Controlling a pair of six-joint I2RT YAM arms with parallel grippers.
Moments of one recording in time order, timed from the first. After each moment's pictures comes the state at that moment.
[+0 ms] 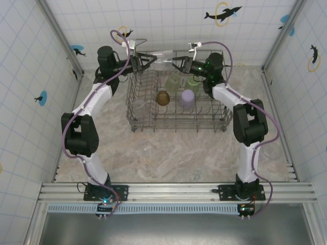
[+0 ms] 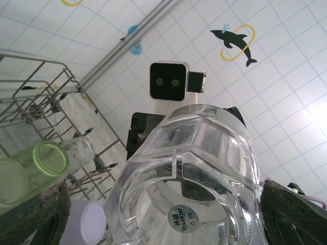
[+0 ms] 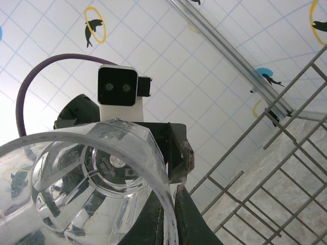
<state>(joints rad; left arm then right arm) -0.20 1.85 1.56 0.32 1.16 -0.88 0.35 2.06 1.59 0.78 -0.96 1.07</state>
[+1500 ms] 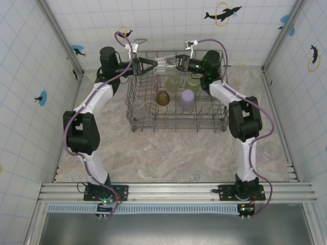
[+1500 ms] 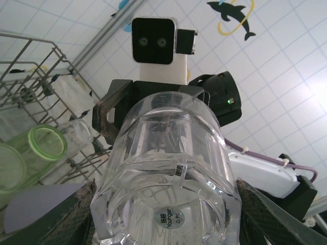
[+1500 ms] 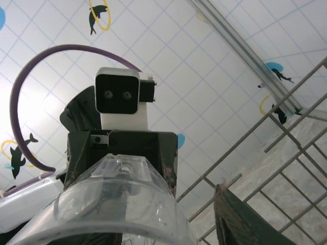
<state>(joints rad) -0.20 1.89 1.60 0.20 1.24 -0.73 0.35 2.16 1.72 0.77 -1.03 1.06</state>
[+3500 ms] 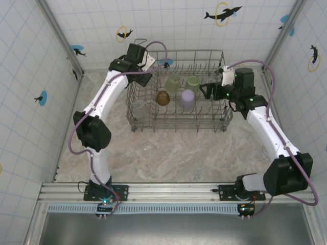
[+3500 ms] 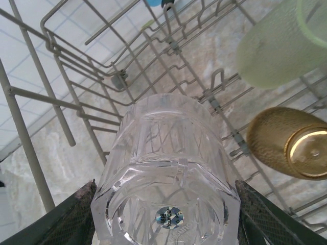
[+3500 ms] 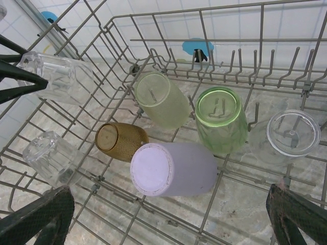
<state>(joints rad) -0.42 1.99 2.07 -0.97 -0.14 0.36 0.22 1.34 1.18 -0.35 -0.40 0.14</state>
